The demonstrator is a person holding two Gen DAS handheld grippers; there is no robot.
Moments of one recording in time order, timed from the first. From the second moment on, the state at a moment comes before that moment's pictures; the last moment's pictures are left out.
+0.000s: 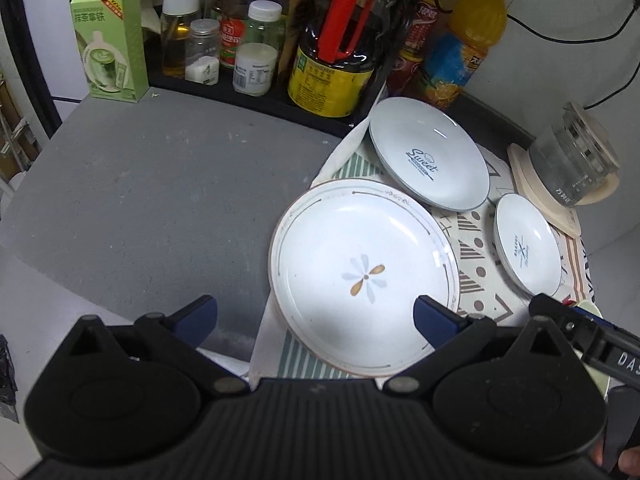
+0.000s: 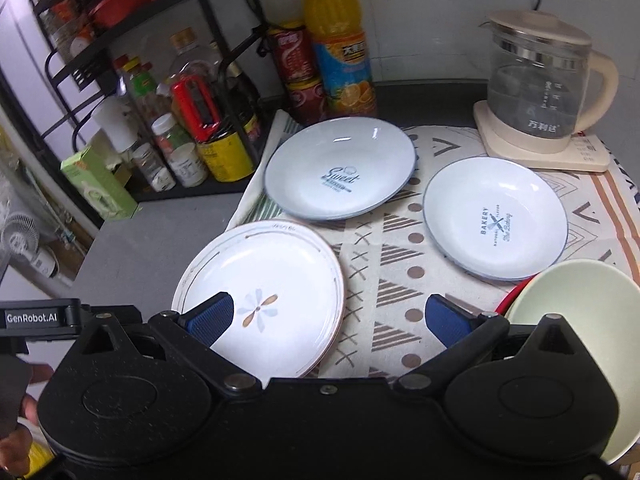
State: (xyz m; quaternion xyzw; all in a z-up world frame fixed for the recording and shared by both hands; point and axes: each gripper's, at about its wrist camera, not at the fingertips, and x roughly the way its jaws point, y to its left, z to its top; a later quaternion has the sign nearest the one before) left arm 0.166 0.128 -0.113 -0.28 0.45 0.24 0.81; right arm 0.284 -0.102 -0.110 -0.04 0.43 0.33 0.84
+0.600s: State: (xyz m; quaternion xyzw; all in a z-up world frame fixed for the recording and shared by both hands) left arm 0.246 0.147 -0.120 -0.32 0.41 0.23 0.82; right arm 0.354 -0.097 -0.124 0.05 0.46 0.30 0.83
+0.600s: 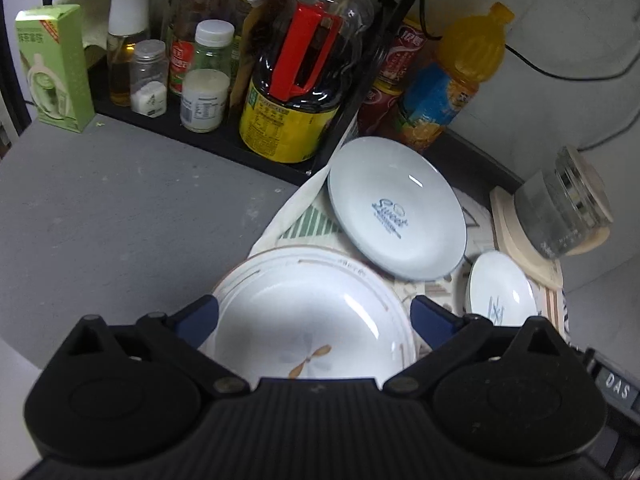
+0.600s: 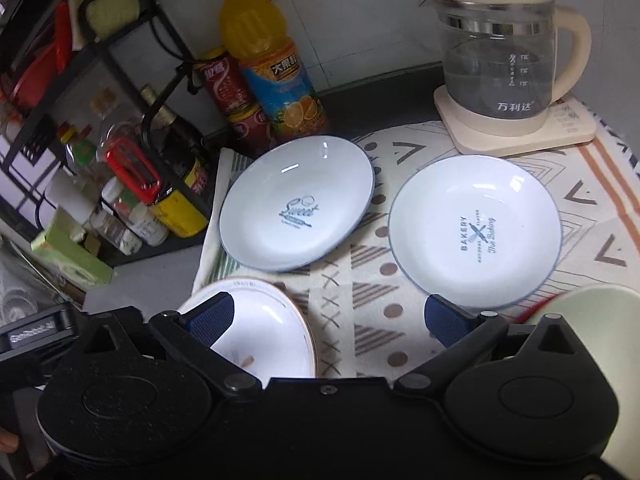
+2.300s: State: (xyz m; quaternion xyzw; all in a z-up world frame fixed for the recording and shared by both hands) left arm 0.372 0.209 -0.248 -0.49 0.38 0.23 0.75; right arm 0.489 -0.062 -0.246 0.27 0.59 0.22 0.73
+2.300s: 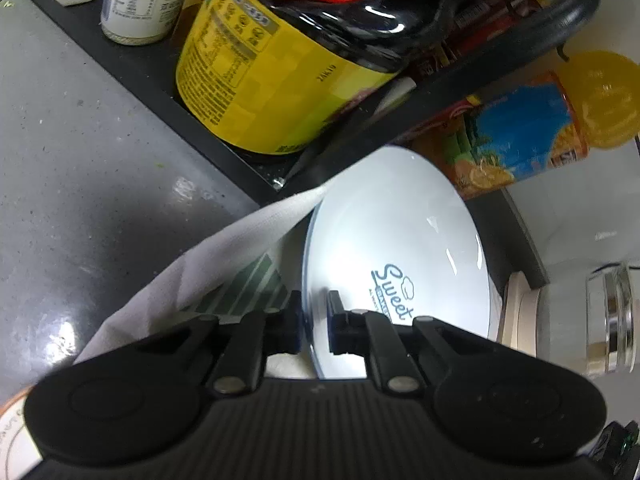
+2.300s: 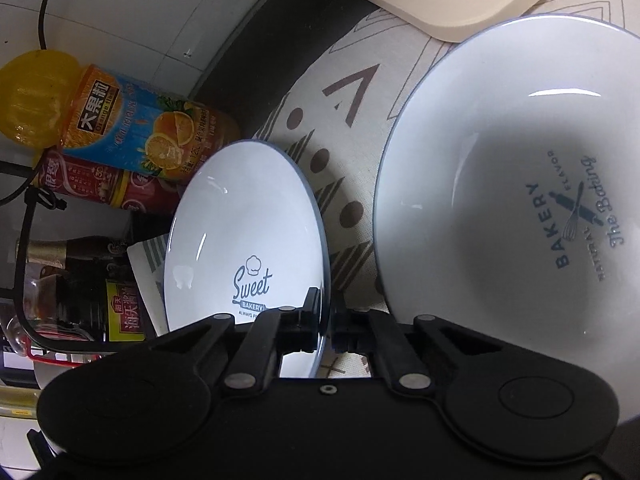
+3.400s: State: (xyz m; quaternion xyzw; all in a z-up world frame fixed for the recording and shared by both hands) left arm 0.312 0.179 -0.202 -0.44 0.34 0.20 0.81; right arm 0.422 -0.087 -0.194 0.21 0.51 0.27 0.79
